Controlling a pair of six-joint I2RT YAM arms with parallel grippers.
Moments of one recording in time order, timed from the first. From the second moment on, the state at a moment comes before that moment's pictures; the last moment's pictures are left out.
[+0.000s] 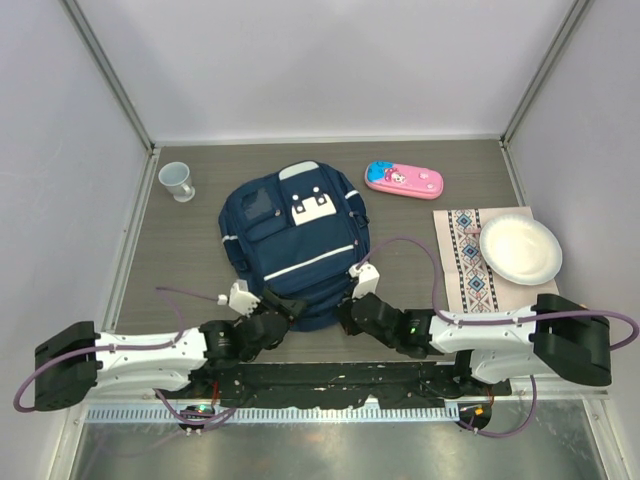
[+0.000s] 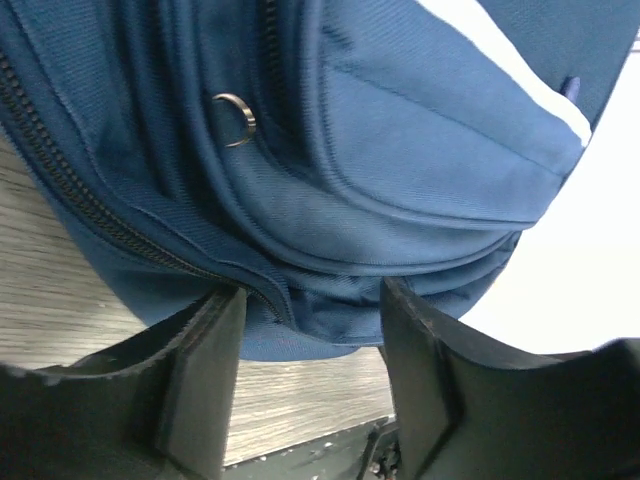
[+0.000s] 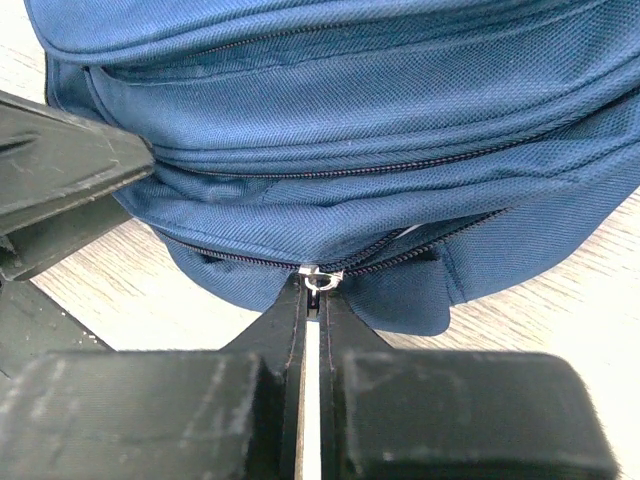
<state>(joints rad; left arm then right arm) -1.22 0.94 0.27 -0.06 -0.67 -1.78 1.23 1.22 0.43 0.16 0.43 0.71</state>
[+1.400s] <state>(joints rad) -1.10 0.50 0.42 -0.63 -0.75 -1.30 1.01 1.12 0.38 0.10 0.38 0.75</state>
